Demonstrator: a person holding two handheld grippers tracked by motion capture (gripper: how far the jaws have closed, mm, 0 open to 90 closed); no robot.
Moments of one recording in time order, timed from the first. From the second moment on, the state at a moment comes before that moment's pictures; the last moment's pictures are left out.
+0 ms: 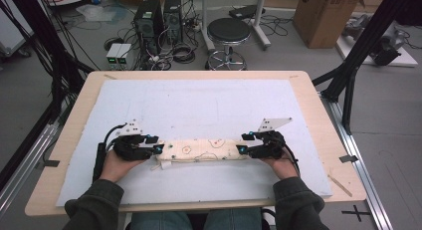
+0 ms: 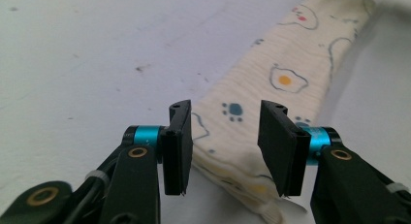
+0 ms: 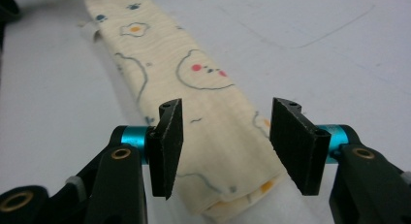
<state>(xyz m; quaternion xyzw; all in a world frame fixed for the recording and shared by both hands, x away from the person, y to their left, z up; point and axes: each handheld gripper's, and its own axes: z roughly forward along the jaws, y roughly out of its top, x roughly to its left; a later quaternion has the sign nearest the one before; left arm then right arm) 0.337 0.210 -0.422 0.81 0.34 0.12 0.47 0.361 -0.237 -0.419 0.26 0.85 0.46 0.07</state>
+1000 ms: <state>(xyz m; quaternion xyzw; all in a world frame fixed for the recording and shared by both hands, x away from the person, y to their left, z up) 0.354 0.201 -0.441 0.82 0.38 0.08 0.42 0.384 -0.236 -0.444 0.33 0.85 0.41 0.02</state>
